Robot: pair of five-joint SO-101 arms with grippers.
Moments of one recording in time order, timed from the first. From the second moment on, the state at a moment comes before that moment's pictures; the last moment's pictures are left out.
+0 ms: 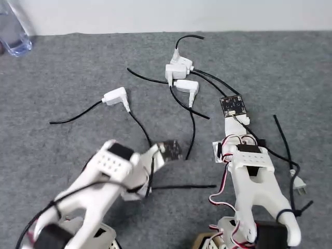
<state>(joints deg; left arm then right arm) 23.6 -24.1 56.0 72.0 -35.4 2.1 -19.1 58.6 32.4 12.5</state>
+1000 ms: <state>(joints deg) 9.7 -32.0 33.7 76.9 -18.2 0.5 -19.1 58.6 32.4 12.5</state>
